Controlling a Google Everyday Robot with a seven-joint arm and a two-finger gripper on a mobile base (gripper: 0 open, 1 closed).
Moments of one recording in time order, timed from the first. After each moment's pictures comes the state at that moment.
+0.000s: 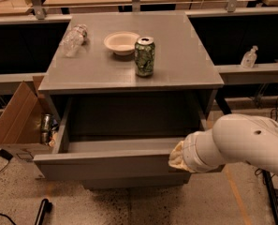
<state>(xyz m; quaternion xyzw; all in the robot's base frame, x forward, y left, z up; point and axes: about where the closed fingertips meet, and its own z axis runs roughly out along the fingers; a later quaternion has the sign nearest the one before) 0.449 -0.116 0.691 -0.66 0.71 0.03 0.25</state>
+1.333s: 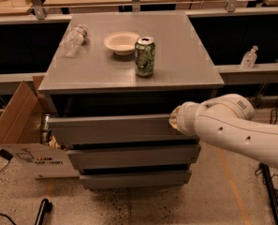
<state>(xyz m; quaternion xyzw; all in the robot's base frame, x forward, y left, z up) 0.603 -0.135 0.712 -0.60 0.70 -0.15 0.36</state>
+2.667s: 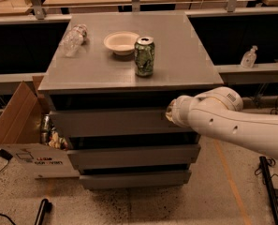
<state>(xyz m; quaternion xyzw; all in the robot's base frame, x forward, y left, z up) 0.640 -0.124 0.708 -0.61 0.69 -0.15 0.37</state>
